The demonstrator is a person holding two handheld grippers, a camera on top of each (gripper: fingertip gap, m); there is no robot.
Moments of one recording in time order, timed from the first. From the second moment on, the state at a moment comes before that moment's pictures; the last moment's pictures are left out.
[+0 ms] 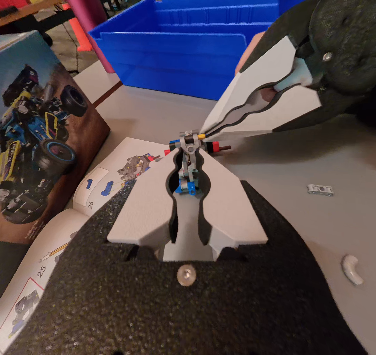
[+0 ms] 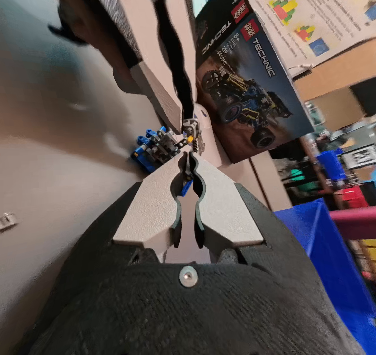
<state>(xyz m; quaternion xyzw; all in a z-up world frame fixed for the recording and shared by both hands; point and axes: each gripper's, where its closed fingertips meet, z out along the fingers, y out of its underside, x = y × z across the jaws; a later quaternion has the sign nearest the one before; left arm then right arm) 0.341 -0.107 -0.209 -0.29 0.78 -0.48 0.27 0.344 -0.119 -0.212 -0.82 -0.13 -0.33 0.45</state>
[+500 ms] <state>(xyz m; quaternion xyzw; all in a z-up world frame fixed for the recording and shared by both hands) 0.349 -0.100 -0.213 -0.31 0.77 -0.49 0.28 0.360 -0.116 -0.218 -0.82 0.09 -0.21 0.52</state>
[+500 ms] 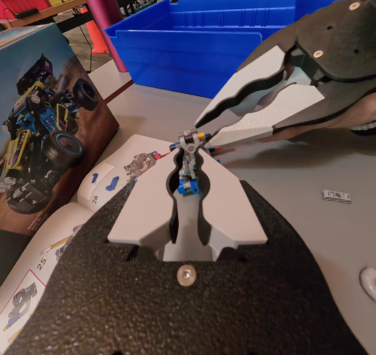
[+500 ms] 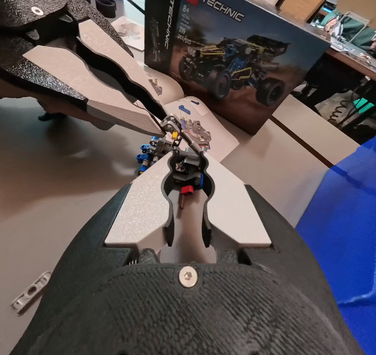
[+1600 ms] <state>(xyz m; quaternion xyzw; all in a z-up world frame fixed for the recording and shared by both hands) 0.349 -0.098 -0.210 -0.28 0.83 -0.42 0.24 0.354 -0.103 -0.225 -0.83 0.06 -0.25 0.49</state>
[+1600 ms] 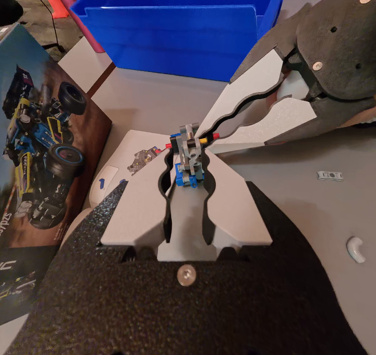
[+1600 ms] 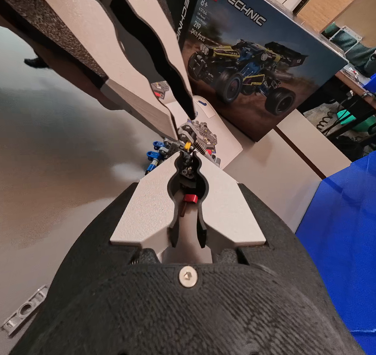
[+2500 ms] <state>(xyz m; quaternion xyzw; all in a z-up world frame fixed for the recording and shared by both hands) 0.356 -0.101 -0.217 -0.31 0.81 -0.42 0.27 0.359 -0.108 -0.227 -0.83 0.14 -0.23 0.48</state>
